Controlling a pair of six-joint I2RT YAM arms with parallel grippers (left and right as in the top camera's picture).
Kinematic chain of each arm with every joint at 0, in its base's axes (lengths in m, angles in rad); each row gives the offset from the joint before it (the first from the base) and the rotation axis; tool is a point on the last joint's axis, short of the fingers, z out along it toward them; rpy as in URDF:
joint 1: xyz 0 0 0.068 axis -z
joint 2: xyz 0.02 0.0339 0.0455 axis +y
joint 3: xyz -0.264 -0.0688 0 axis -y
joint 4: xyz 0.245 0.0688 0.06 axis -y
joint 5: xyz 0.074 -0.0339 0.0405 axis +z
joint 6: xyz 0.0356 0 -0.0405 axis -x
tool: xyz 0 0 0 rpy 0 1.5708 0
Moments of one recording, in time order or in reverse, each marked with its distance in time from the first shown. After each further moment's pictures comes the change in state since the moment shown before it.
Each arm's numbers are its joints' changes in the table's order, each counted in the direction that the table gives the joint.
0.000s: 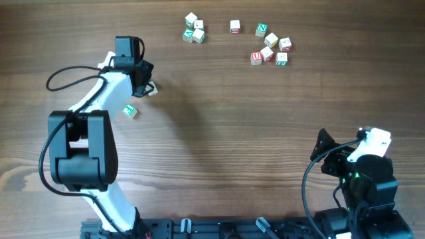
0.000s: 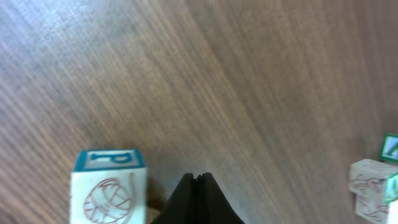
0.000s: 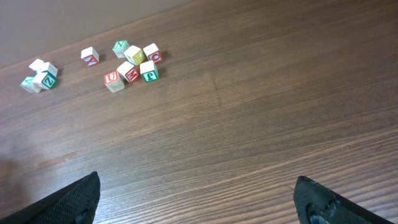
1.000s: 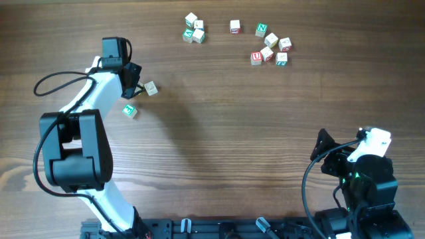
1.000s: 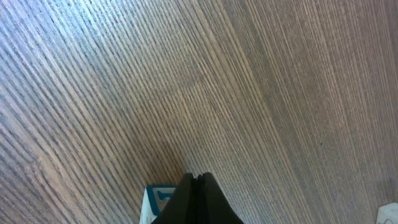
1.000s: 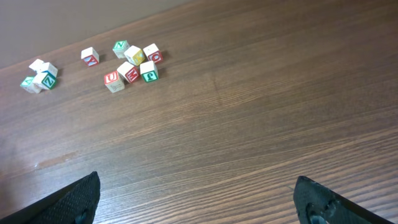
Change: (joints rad) left arm -0.072 0.000 0.003 -0.058 0.027 0.004; right arm 0.000 0.000 0.000 0.000 0.000 0.000
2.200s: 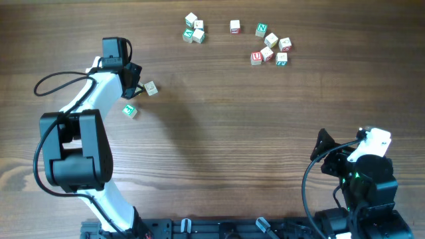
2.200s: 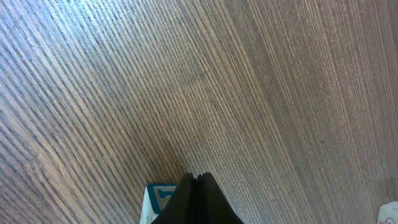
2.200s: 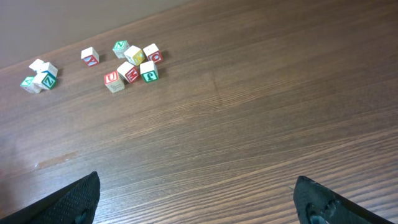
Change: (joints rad) left arm 0.001 0.000 0.000 -0.004 -0.005 0.000; right arm 0.000 0.000 0.000 0.000 0.000 0.000
